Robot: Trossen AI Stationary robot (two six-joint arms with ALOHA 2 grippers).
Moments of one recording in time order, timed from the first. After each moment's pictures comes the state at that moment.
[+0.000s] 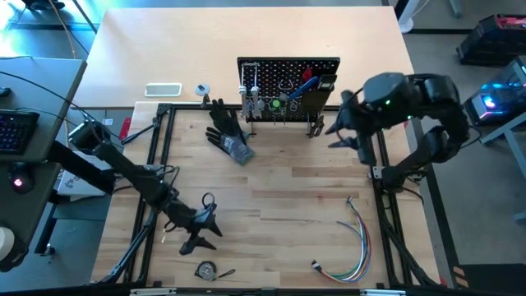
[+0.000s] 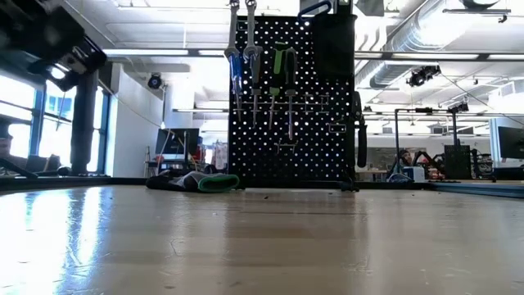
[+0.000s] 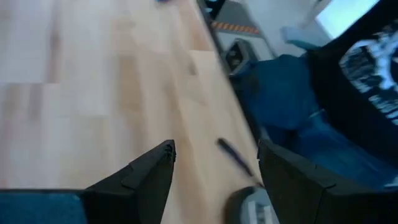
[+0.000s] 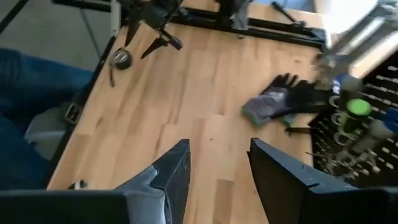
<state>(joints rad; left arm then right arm) -0.64 1.22 0.55 0.11 -0.04 -0.51 -0.03 1.52 2.35 -1.57 -0.10 -0.18</state>
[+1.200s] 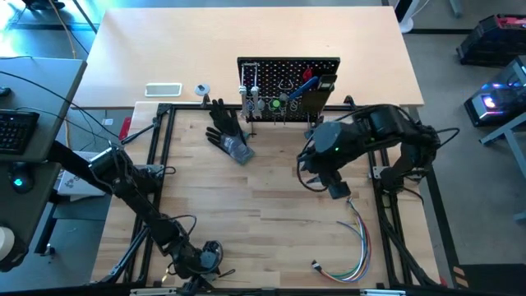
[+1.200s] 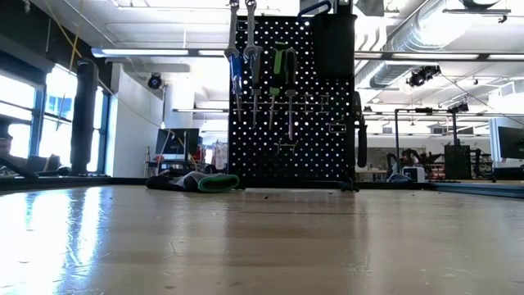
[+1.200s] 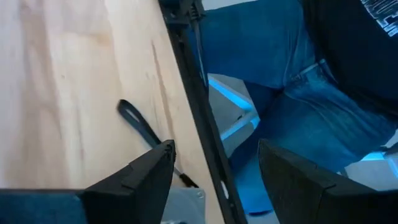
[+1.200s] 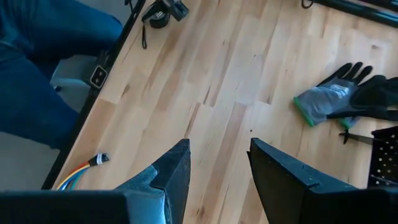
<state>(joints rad) -0.89 1.70 0.84 0.15 -0.09 -0.68 0.19 1.74 2.35 -1.57 -0.07 -0.16</state>
